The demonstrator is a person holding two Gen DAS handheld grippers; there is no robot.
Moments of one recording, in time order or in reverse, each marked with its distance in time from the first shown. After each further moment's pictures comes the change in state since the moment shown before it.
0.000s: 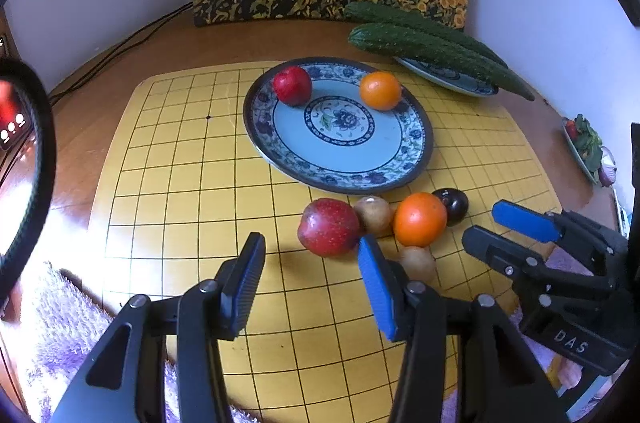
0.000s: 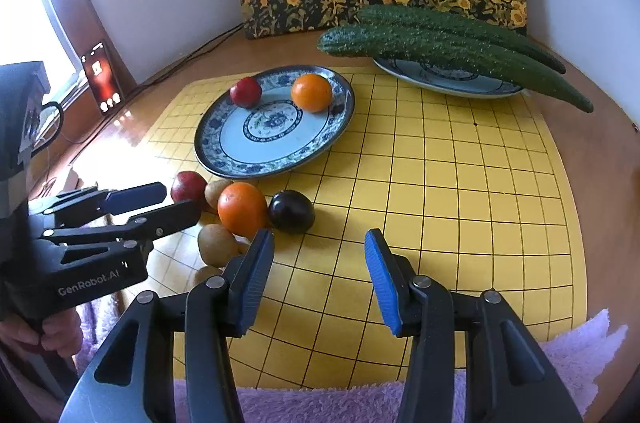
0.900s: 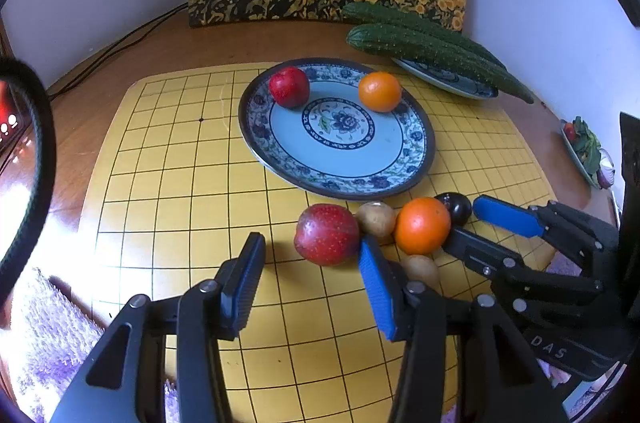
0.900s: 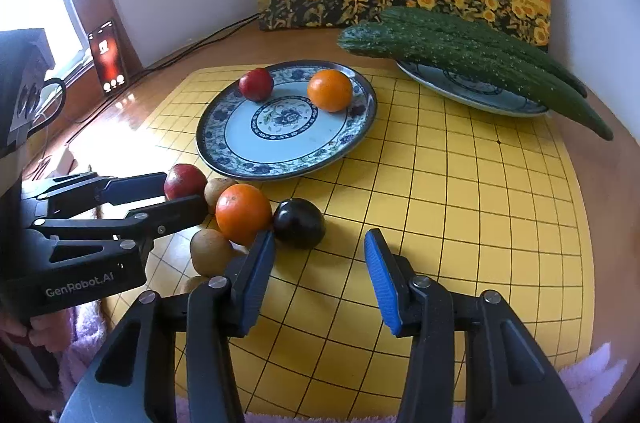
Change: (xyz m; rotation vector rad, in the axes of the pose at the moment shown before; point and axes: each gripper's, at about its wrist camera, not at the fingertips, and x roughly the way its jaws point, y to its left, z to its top) left arm 0.007 0.000 -0.001 0.000 -0.016 -0.016; right arm 0.016 0.010 0.005 -0.086 -0.012 0.005
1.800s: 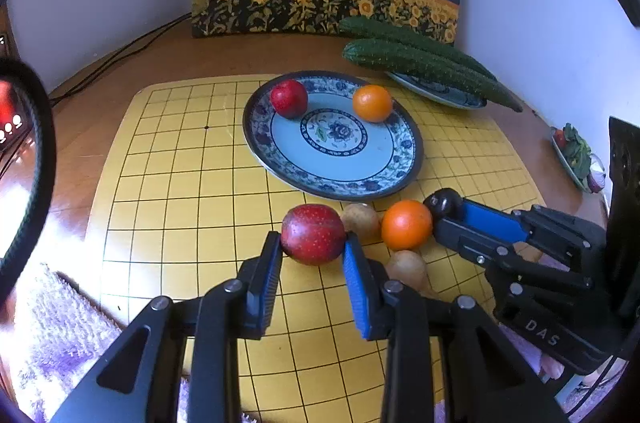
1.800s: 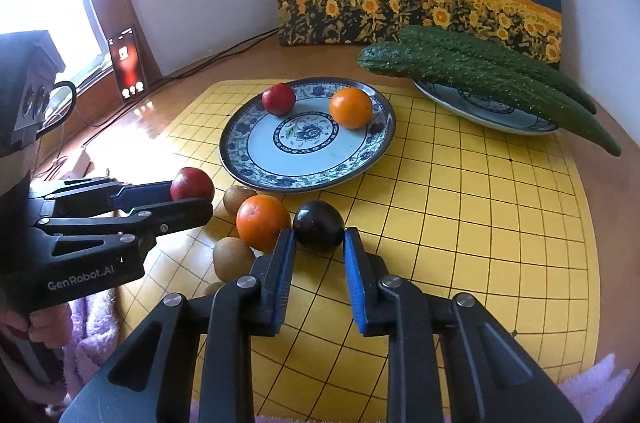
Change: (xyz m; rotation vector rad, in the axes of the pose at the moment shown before) left arm -0.017 0.006 -0.004 -0.009 -0.040 -0.024; right arm -0.010 0.005 -0.001 -0.020 -0.060 0.058
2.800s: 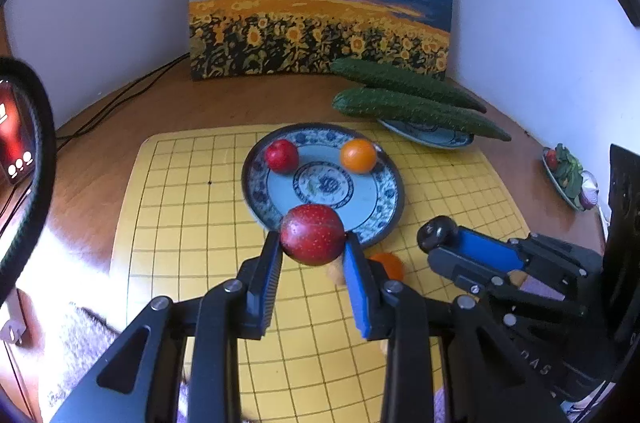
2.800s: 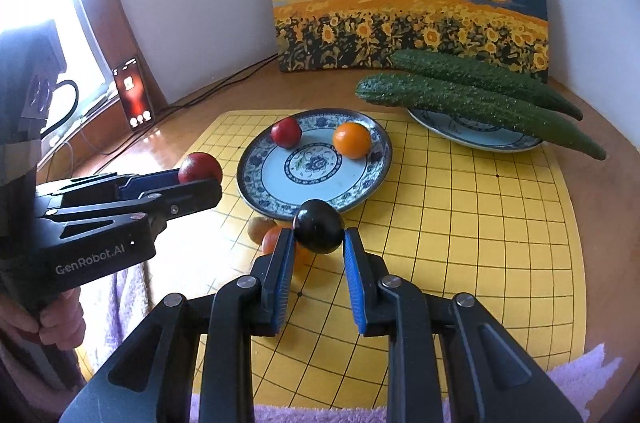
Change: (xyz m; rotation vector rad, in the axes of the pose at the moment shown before) left arm -0.022 -0.009 0.034 0.030 -0.073 0.003; right arm -0.022 0.001 0.018 0.054 -0.045 0.009
